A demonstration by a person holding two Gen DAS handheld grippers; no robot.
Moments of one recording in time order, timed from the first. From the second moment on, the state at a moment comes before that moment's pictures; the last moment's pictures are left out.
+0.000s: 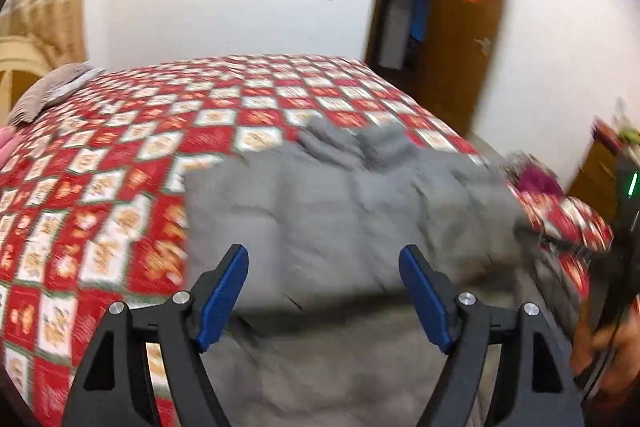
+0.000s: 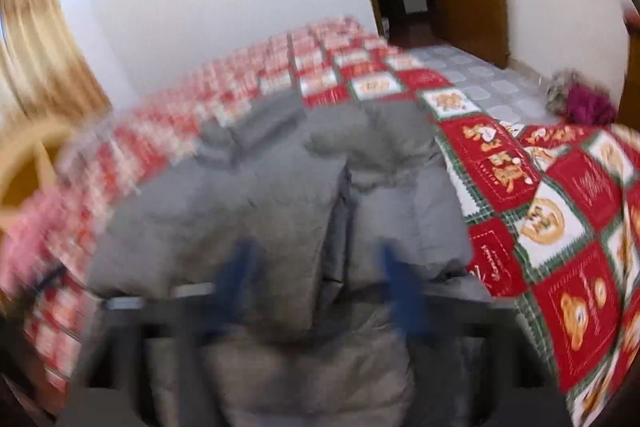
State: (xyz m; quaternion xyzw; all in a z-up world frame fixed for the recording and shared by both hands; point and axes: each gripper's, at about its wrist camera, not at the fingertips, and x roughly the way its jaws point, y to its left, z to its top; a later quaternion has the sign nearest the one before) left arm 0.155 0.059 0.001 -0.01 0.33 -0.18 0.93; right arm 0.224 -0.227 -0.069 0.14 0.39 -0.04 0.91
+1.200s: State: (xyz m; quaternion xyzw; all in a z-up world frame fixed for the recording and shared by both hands) left arm 0.252 0.082 -0.113 -0.03 0.42 -0.05 0.90; right arm 0.267 -0.225 -0.125 0.04 0.43 -0.04 0.90
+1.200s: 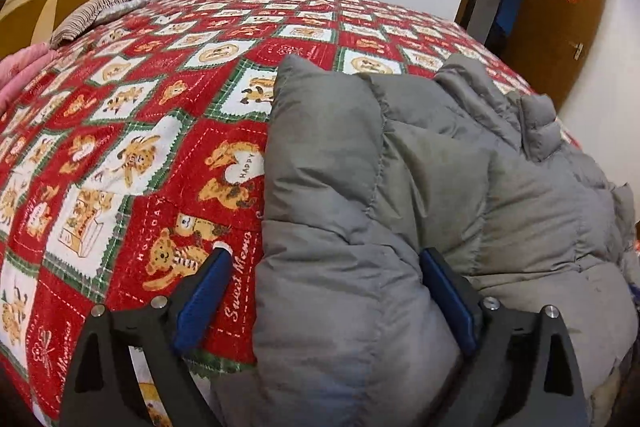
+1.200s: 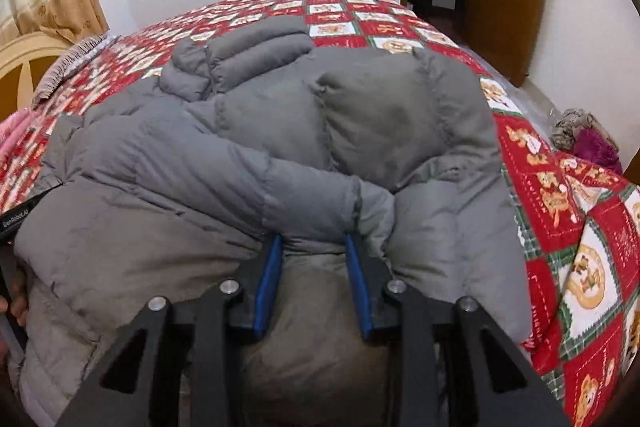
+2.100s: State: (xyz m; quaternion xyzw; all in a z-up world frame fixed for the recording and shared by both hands) left arm 0.358 0.040 -0.019 0.00 0.46 -0.10 0.88; right arm 0.480 -0.233 -0.046 0.26 0.49 -0.05 0.83
